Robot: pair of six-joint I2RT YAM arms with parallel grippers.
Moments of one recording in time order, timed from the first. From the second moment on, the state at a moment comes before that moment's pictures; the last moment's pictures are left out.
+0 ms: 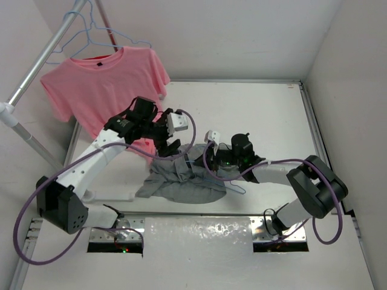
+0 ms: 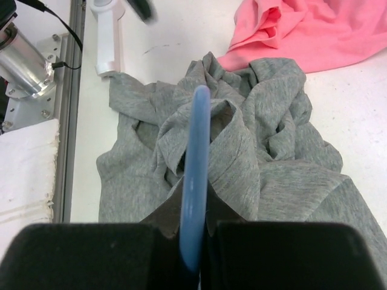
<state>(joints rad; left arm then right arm) -0.45 1.36 1.19 -0.69 0.59 0.65 0.60 1.51 0.48 0.74 -0.74 -0.06</state>
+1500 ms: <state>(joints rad) -0.53 1.48 0.88 -0.27 0.79 0.71 0.62 1.48 0.63 0.48 -0.69 -0.14</state>
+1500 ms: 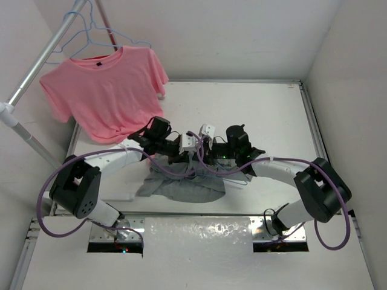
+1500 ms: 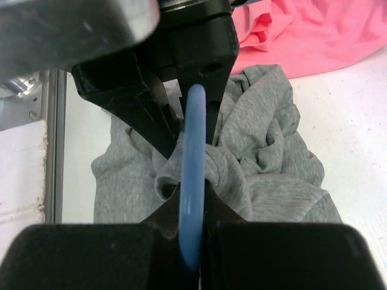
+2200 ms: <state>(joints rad) -0.47 1.36 0.86 -0.13 0.50 0.30 0.60 1.11 0.68 0.19 -0.15 -0.11</state>
